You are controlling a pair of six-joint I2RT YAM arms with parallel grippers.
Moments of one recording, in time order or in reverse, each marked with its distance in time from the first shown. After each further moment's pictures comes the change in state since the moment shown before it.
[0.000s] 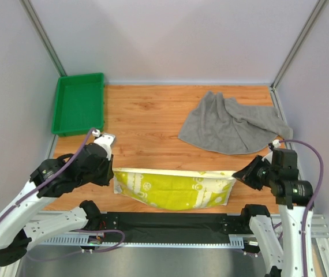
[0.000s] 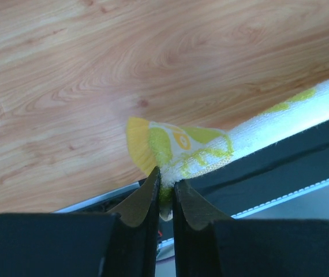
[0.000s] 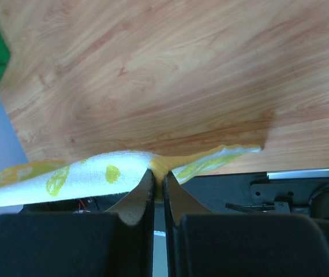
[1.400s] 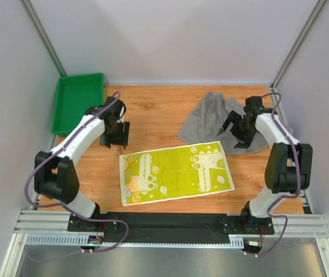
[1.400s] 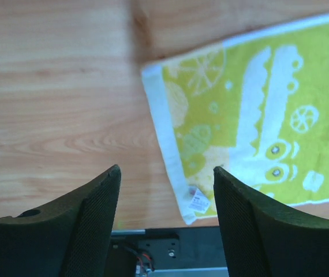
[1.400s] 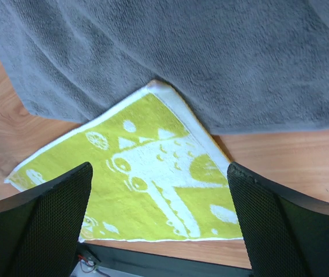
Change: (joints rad) left arm 0.563 0.763 0.066 0.307 0.185 0.219; right arm 0.030 1.095 0.273 0.450 0.111 -0.058
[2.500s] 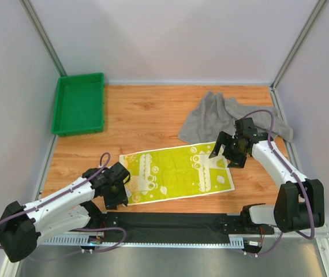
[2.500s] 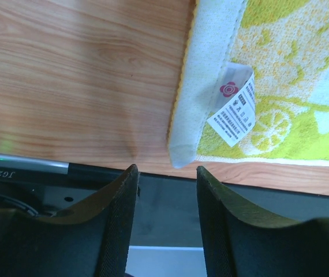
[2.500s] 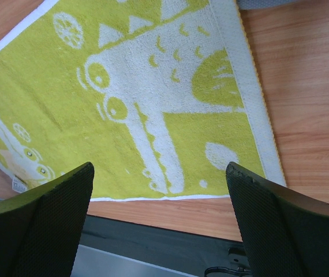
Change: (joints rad) left arm -0.444 -0.599 -0.770 0.034 0.025 -0.830; right arm 0.182 -0.333 -0.328 0.032 0.004 -0.003
